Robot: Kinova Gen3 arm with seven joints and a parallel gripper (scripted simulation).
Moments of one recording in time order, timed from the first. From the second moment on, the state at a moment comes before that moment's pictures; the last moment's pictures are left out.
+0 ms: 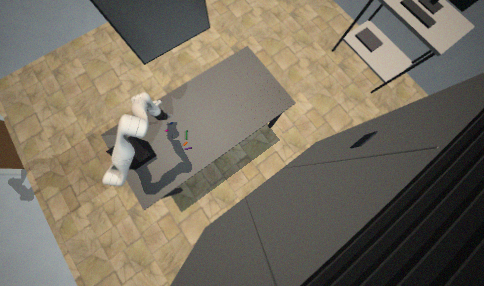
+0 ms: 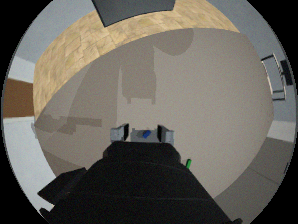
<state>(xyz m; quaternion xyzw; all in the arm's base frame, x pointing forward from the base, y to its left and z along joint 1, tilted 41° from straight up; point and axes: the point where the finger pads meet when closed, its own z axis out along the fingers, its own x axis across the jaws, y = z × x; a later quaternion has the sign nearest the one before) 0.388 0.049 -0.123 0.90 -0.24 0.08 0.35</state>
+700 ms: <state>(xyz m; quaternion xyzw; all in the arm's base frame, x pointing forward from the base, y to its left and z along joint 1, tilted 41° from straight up) 0.378 0.049 -0.135 0.93 0.07 -0.05 0.35</state>
